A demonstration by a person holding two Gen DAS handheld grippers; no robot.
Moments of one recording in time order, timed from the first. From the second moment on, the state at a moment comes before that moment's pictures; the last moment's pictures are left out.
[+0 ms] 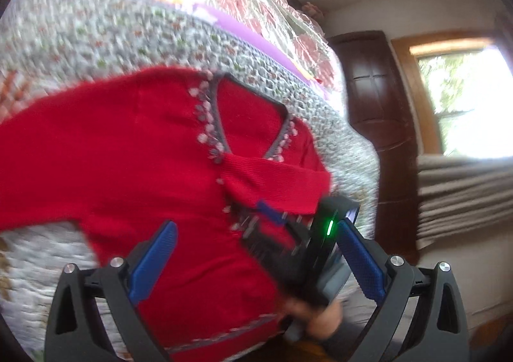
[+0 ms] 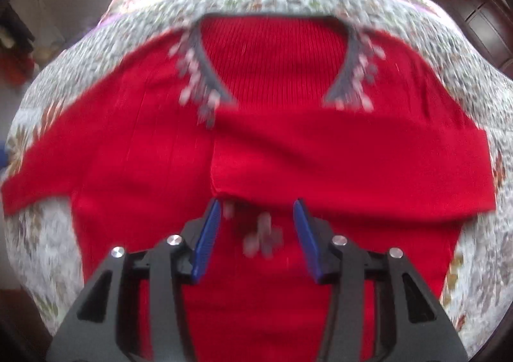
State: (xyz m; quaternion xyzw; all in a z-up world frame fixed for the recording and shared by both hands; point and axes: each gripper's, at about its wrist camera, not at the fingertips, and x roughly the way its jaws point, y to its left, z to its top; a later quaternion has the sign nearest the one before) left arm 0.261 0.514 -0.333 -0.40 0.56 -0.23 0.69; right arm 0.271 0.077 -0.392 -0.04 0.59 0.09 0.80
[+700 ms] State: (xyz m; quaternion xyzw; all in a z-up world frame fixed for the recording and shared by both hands) left arm 0.341 0.407 -0.458 -0.41 0.64 -0.22 0.62; right arm 0.020 -0.122 -0.279 0.13 0.65 -0.11 0.74
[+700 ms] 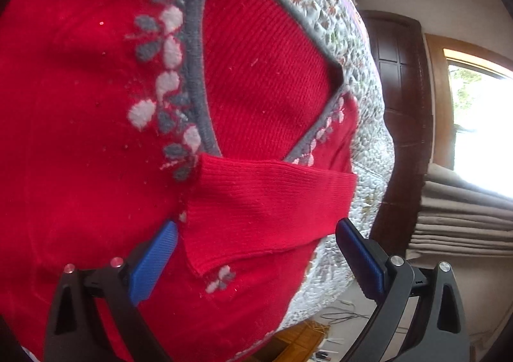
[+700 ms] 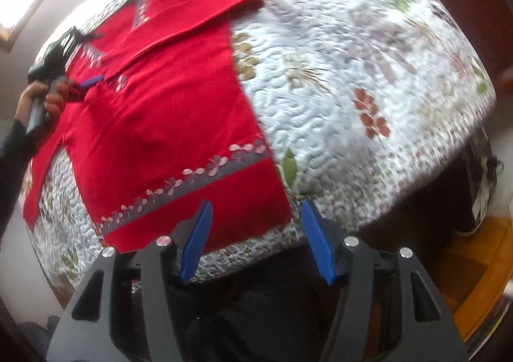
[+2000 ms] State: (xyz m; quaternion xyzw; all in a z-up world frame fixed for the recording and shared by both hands) left arm 0.317 0.550 -0.381 -0.31 0.61 -0.16 0.71; right arm 0.023 -0.121 -0.266 0.14 0.63 -0.11 0.76
